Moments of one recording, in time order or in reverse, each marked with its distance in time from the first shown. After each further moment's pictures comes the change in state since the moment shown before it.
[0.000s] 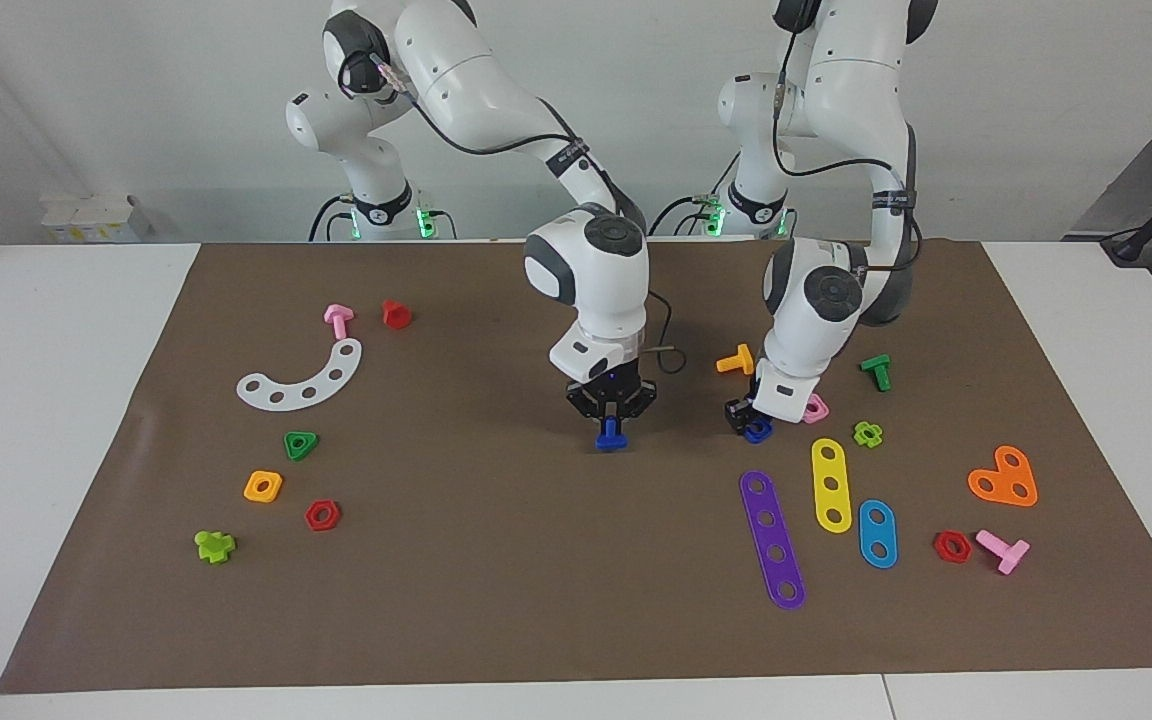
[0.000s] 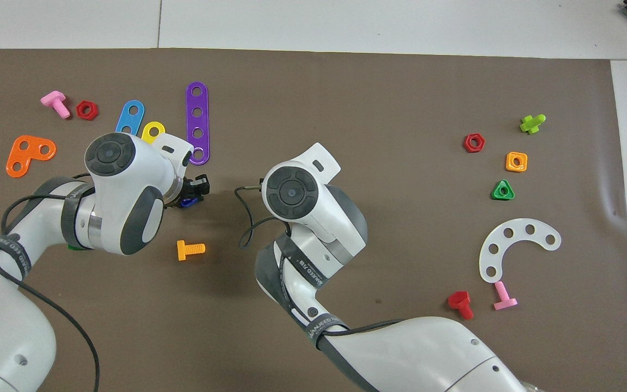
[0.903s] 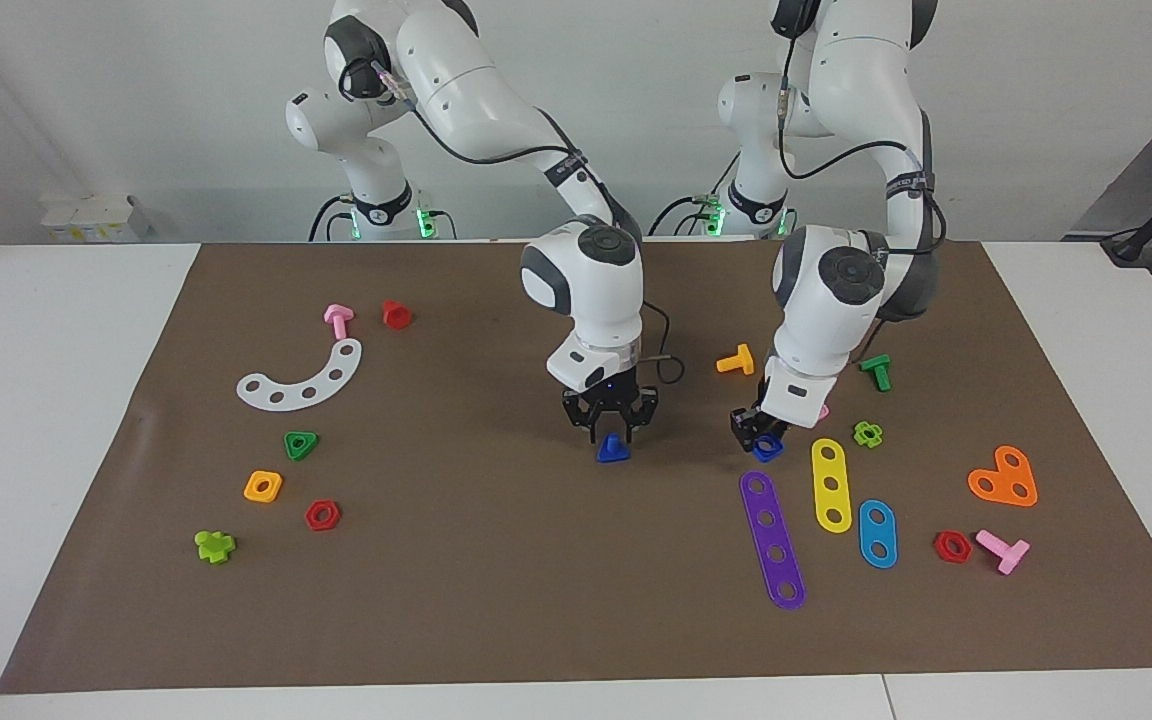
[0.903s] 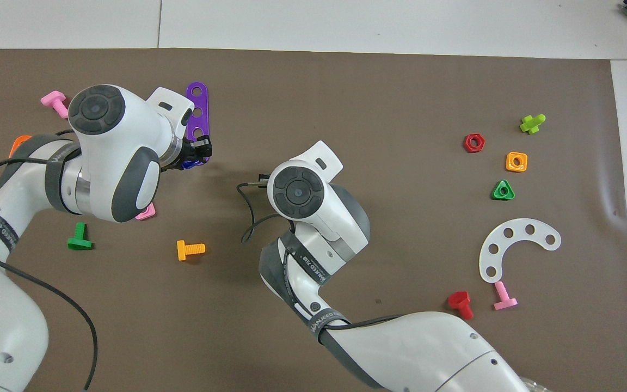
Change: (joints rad) left arm -0.024 0.050 -0.004 0.273 0.018 -0.115 0.012; right arm -0.011 0.005 -0.004 -0.006 0.000 0.056 0.000
